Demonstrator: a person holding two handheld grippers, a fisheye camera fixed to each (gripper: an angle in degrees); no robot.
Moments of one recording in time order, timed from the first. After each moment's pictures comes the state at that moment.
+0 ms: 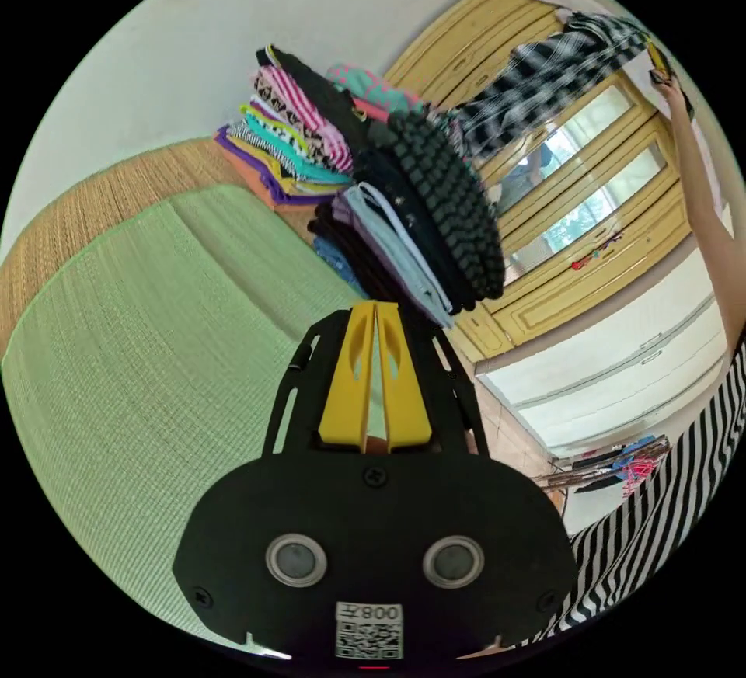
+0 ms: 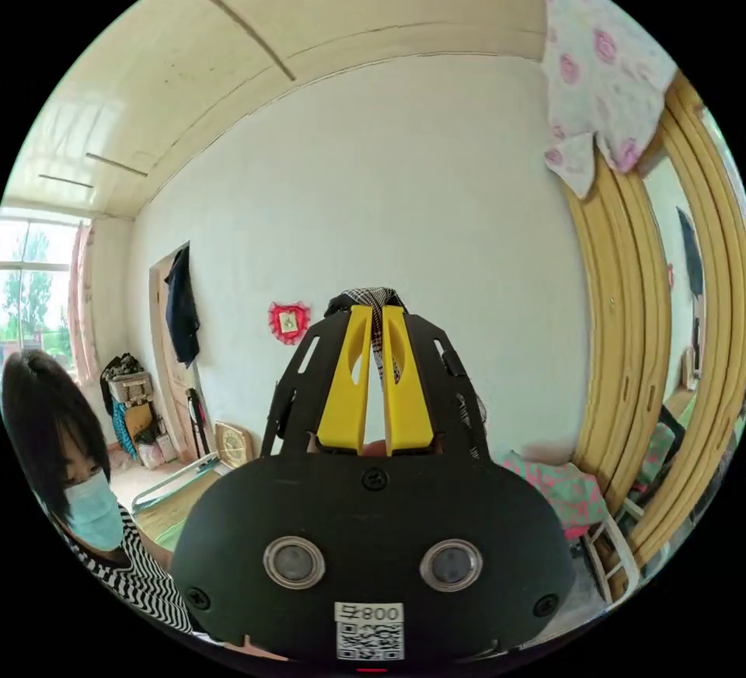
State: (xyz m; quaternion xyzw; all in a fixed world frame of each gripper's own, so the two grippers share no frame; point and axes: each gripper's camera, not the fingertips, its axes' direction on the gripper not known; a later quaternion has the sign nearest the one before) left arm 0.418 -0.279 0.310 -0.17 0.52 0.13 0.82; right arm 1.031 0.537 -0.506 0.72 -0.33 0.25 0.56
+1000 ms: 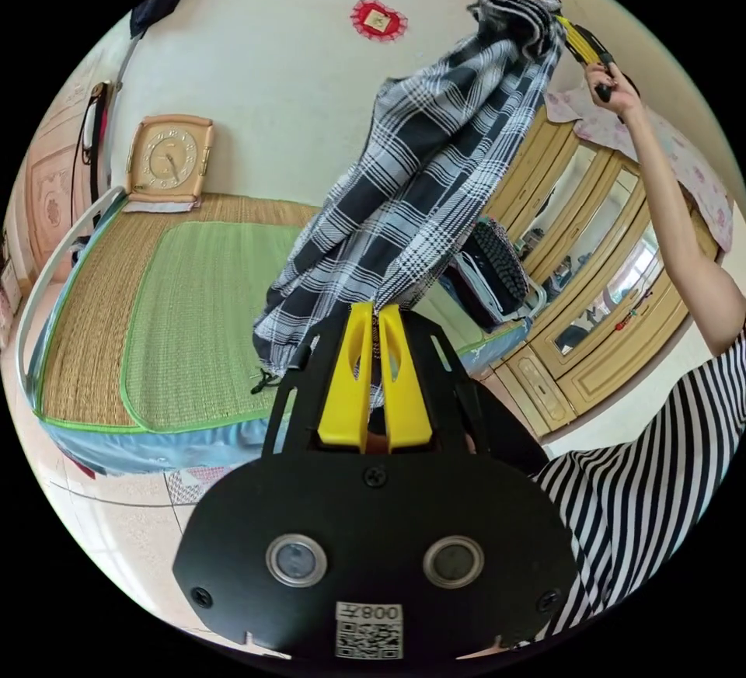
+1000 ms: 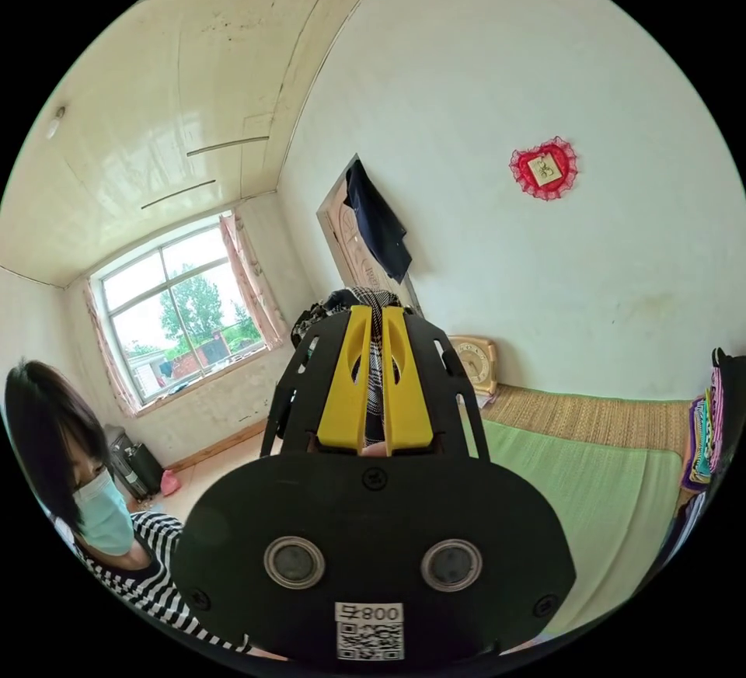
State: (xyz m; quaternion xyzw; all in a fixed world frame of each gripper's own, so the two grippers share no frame) left arm -0.116 0.009 -0.075 -0.01 0.33 -0.06 0.94; right arm 0.376 0.502 -0.691 0.63 -0.61 -0.01 0.49
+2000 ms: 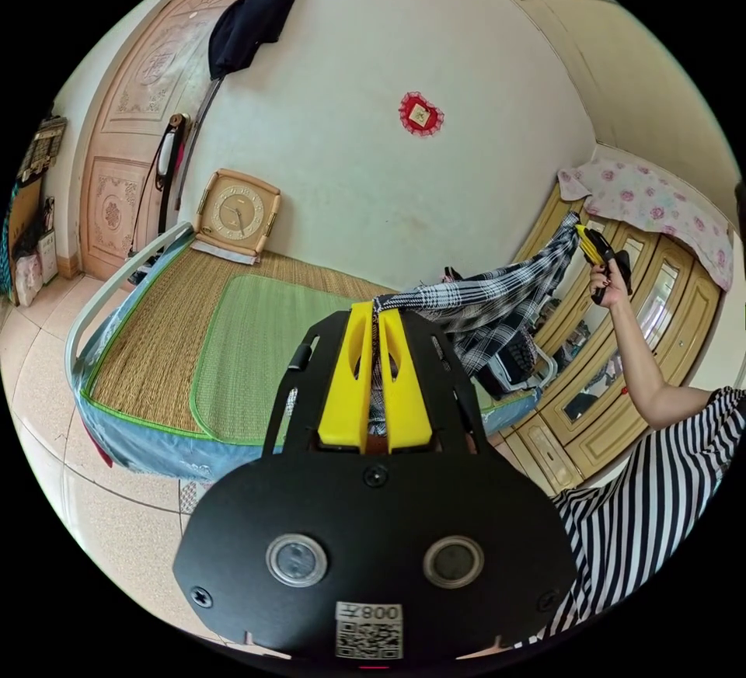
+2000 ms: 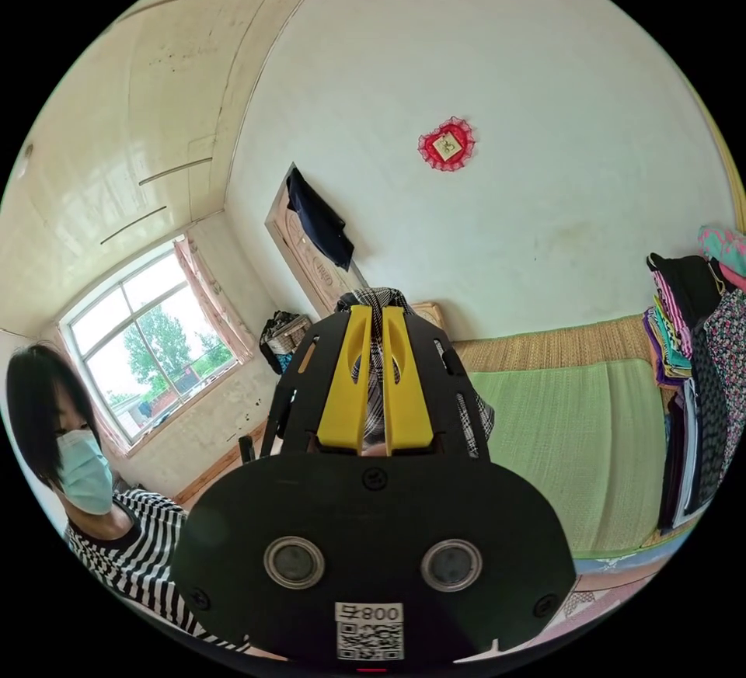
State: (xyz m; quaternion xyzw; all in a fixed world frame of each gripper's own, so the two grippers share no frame) left arm -0.285 0.027 -0.259 0.09 0.28 -0.15 0.94; right arm 0.355 0.578 -0.378 0.58 -0.62 0.08 0.53
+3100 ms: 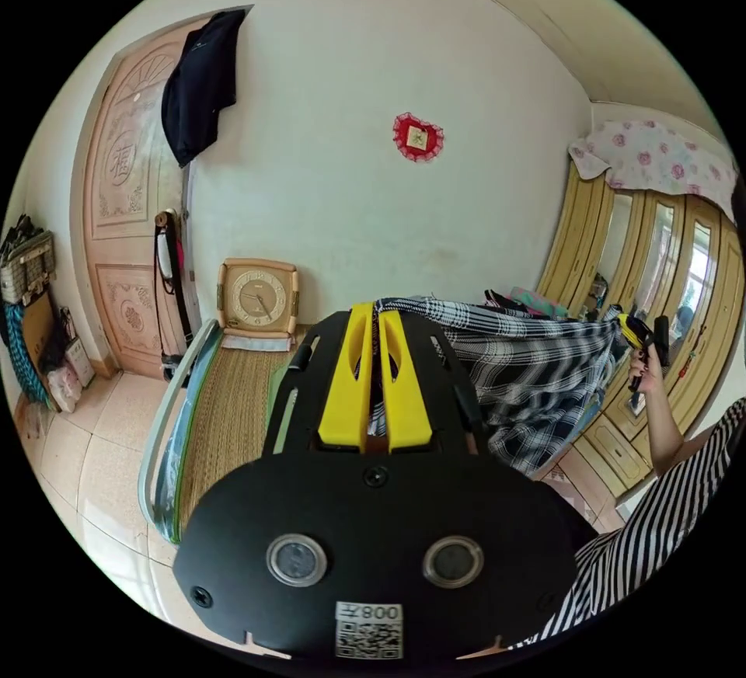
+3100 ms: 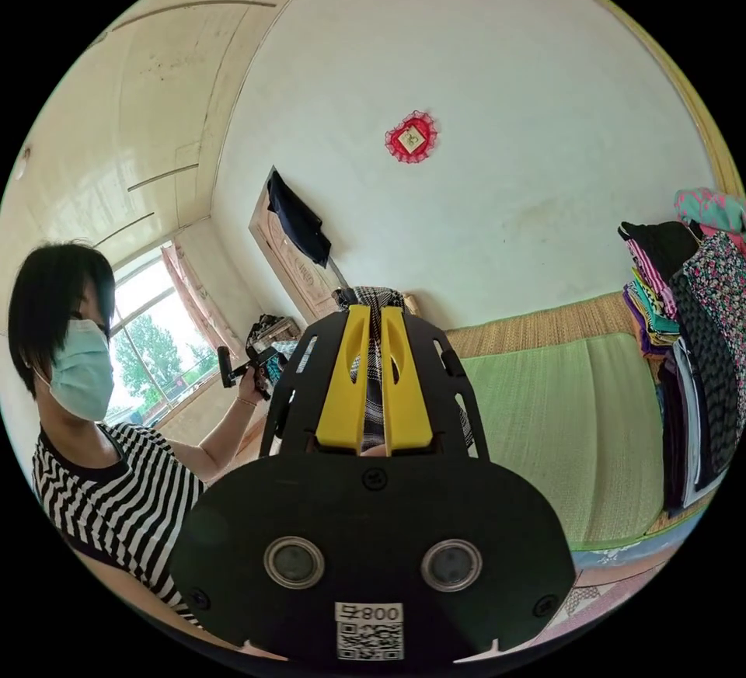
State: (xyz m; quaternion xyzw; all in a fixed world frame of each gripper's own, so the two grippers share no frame) left arm -0.309 -0.230 -0.216 0.13 0.18 -0.06 0.97; right arm 0.452 0.651 -0.005 0.57 -0.62 0.11 0.53
